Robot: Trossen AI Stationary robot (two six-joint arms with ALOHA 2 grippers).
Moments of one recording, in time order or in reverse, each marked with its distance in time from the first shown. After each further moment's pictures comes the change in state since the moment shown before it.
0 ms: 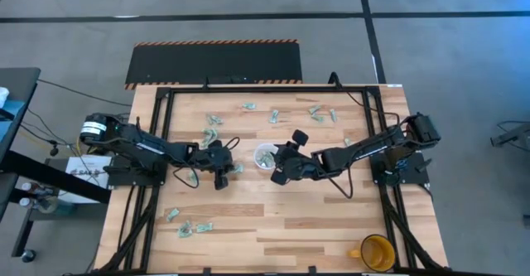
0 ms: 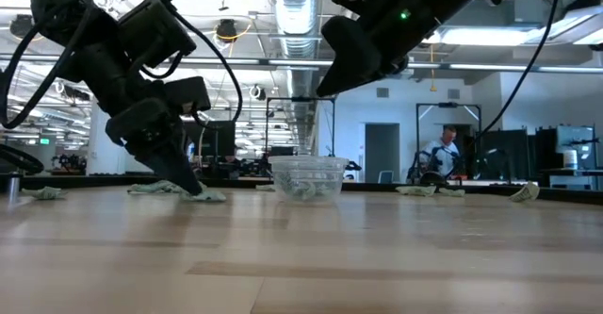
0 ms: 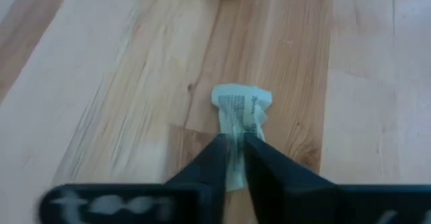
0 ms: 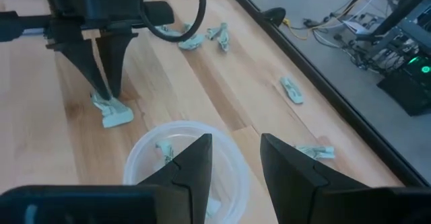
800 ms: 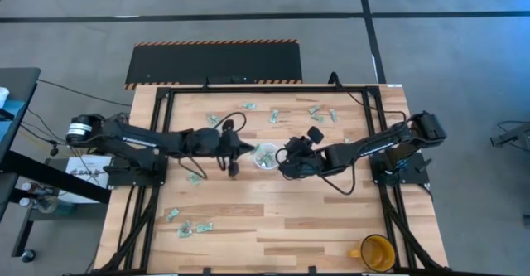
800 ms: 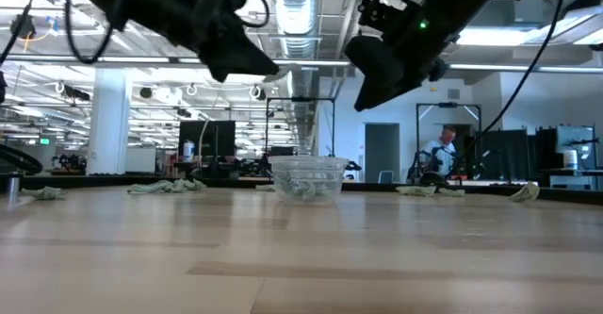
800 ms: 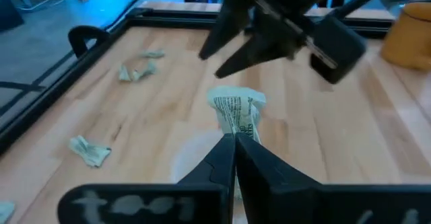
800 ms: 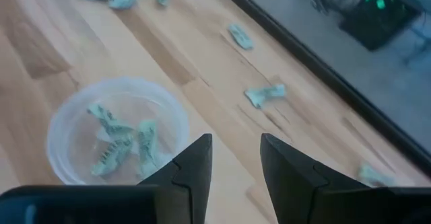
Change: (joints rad) left arm 0.044 -0.143 0.221 0.110 -0.036 0.205; right arm -0.015 -0.062 -0.001 -0.346 0.083 0.345
